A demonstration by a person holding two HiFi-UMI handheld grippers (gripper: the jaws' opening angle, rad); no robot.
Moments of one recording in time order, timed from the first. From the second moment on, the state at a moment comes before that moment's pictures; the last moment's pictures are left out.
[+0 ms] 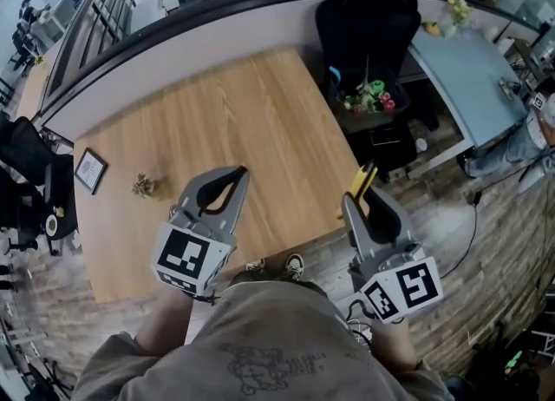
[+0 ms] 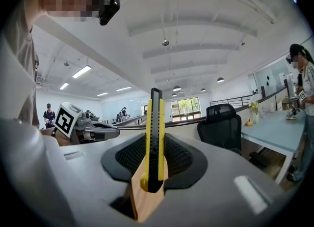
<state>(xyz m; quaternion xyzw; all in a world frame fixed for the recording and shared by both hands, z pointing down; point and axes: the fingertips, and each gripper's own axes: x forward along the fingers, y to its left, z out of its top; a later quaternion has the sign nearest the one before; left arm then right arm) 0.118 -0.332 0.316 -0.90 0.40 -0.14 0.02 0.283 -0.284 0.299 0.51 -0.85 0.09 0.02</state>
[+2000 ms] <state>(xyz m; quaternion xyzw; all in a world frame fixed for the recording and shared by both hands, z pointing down) 0.008 -0.515 0.615 -0.83 0.43 -0.28 -0.21 0.159 -0.544 0.710 0.40 -0.76 0.35 0.37</state>
